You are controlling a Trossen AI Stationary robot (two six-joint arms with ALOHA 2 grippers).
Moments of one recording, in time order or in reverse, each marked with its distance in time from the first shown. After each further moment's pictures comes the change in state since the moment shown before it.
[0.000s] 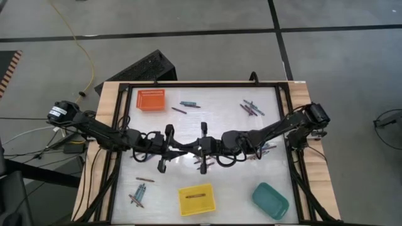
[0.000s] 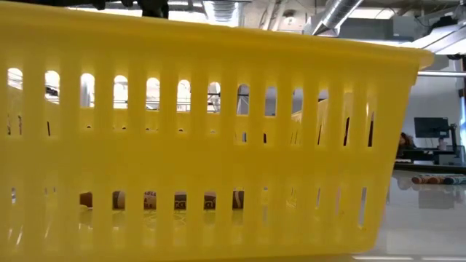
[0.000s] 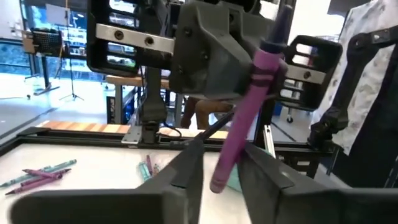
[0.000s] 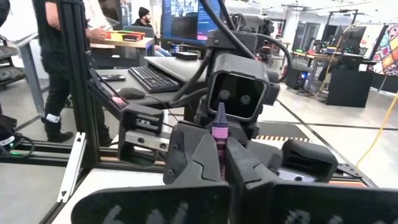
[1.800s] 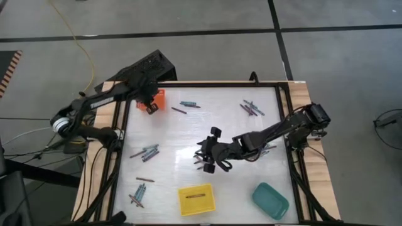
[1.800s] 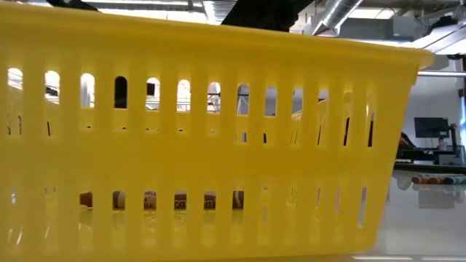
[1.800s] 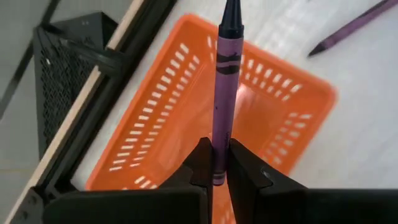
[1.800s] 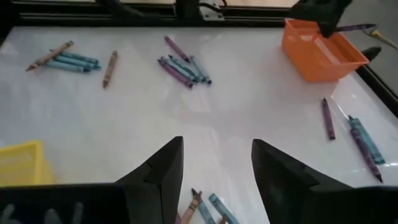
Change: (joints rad) left arm 1.171 0.074 0.318 -1.466 0.072 0.428; right arm 0.014 0.001 0.000 -0.640 0.200 0.304
